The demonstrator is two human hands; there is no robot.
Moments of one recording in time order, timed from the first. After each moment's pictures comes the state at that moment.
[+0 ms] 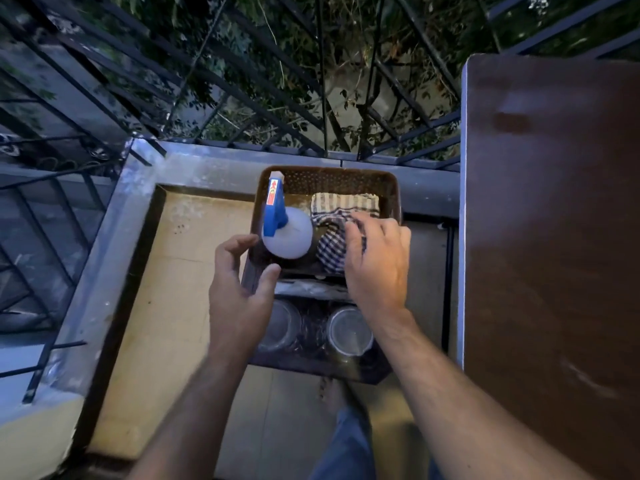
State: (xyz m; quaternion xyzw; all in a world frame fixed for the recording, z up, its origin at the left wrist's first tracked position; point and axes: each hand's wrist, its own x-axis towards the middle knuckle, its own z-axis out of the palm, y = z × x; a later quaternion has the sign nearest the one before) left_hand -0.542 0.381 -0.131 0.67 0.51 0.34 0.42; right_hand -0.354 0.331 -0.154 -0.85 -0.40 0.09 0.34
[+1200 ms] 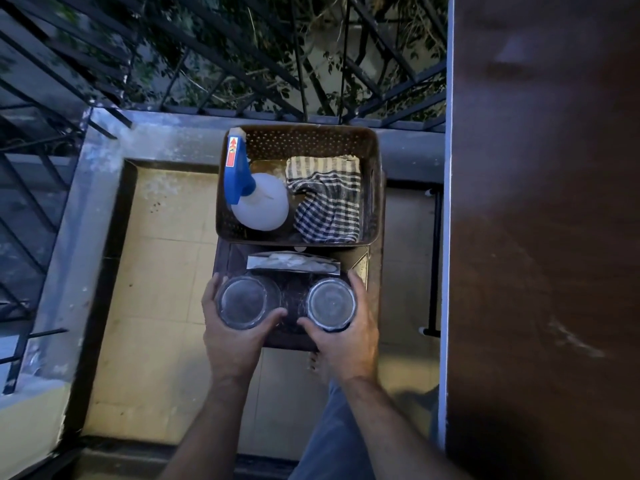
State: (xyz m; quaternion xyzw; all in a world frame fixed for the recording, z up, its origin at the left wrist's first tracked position) left_hand -0.581 0.300 -0.231 0.56 0.65 0.28 0.42; right_hand -0.433 0.210 -0.229 -0.83 -0.21 0.31 0.41
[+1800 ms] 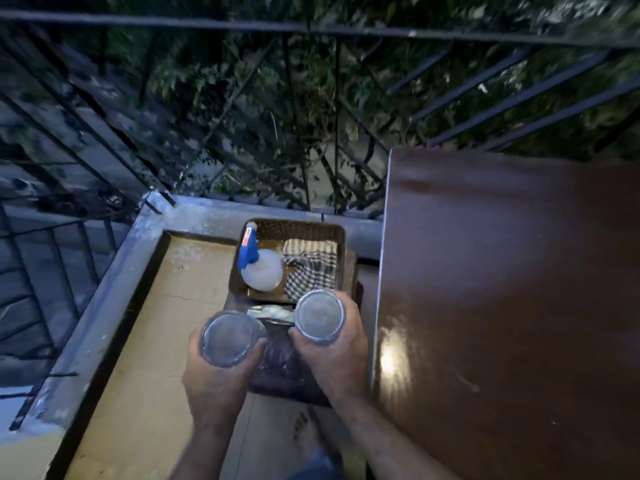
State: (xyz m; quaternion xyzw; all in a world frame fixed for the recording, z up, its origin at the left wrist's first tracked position) left_hand -0.545 0.269 -0.099 0.54 0.68 0.35 0.36; right_hand -0.377 0.217 -0.083 -0.78 -0.30 0.23 0.50
